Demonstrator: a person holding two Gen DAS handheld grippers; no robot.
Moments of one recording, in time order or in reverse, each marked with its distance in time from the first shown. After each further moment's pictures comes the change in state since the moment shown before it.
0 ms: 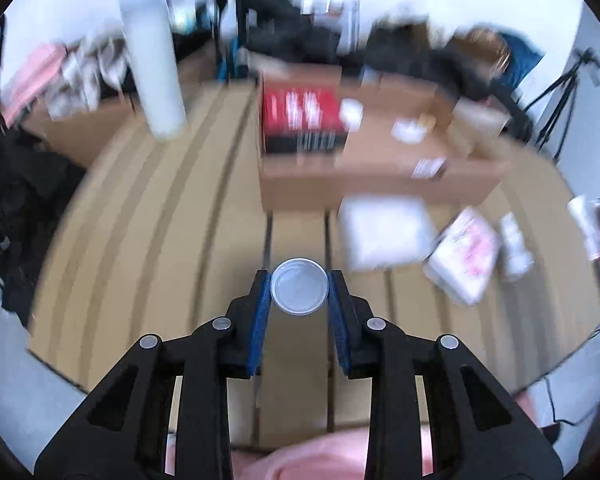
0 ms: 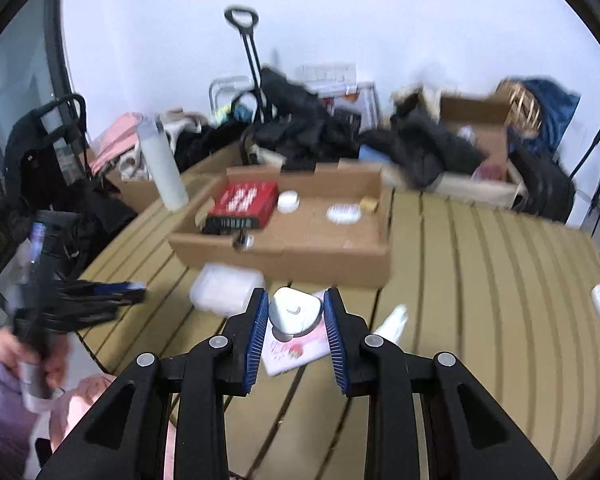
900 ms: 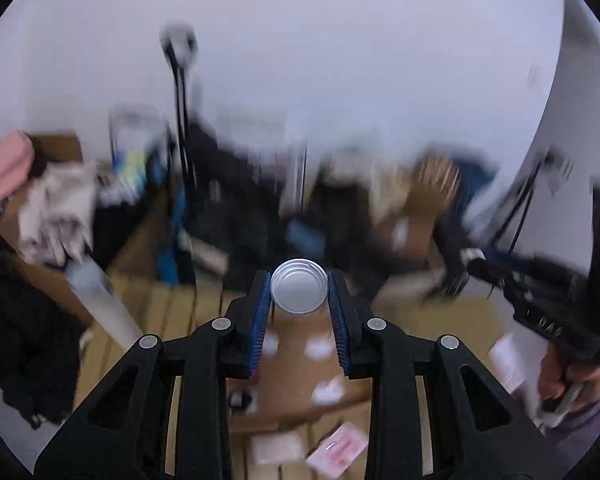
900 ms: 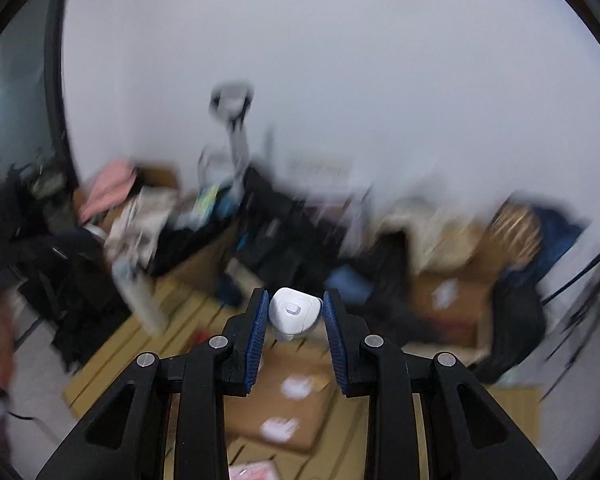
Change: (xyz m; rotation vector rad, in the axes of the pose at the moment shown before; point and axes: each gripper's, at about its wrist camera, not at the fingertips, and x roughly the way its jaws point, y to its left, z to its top) left arm -0.044 -0.063 0.276 -0.002 -0.142 -0.130; right arm 0.028 -0.031 0.289 -0.096 0.007 0.009
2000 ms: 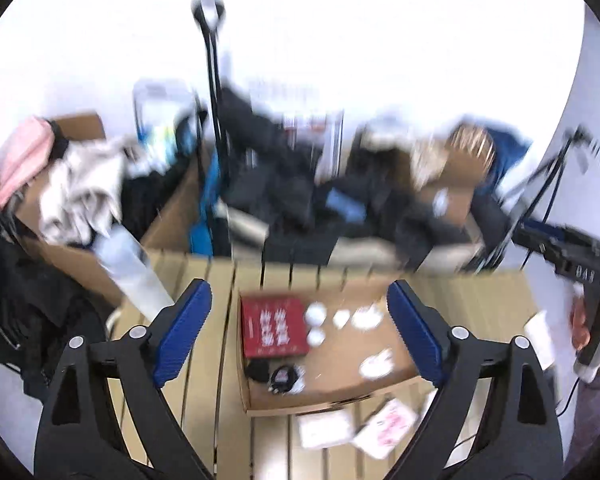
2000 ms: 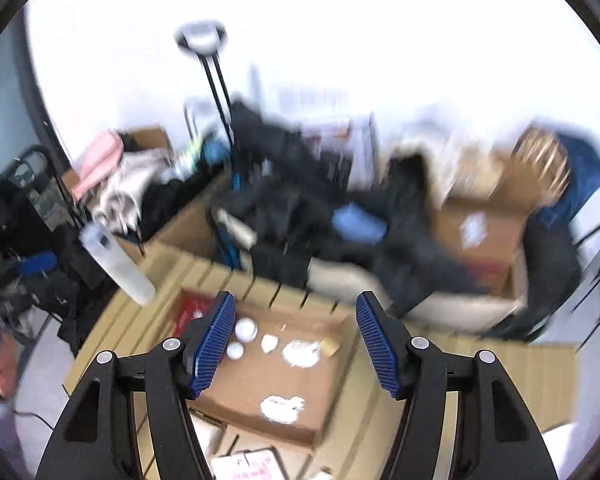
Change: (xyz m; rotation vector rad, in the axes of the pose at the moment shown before) left arm -0.047 0.045 -0.003 -0.027 -0.027 0.071; right arm 0.026 -0.038 -0.016 0.065 0.071 -0.010
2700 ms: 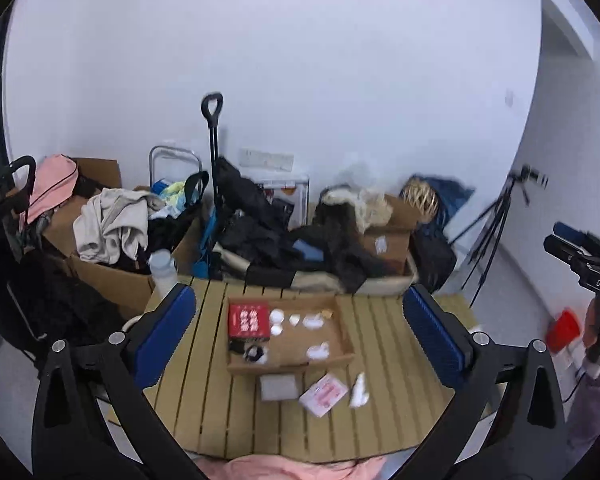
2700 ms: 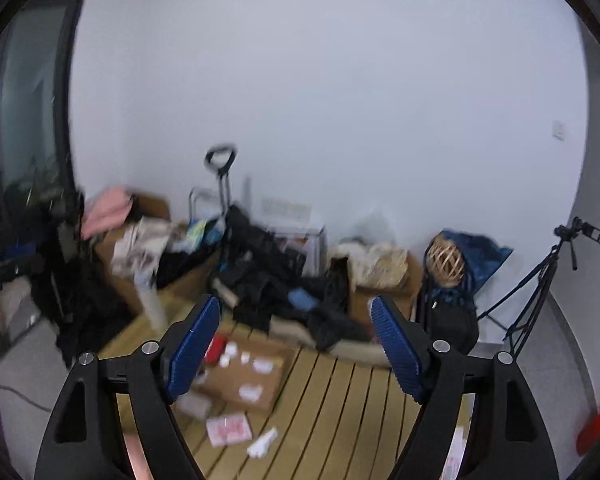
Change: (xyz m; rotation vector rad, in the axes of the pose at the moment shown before) left arm -0.221 -0.057 -0.046 0.027 -0.141 -0.027; right arm -0.309 0.033 -0.026 -0.107 -0.230 -0.123
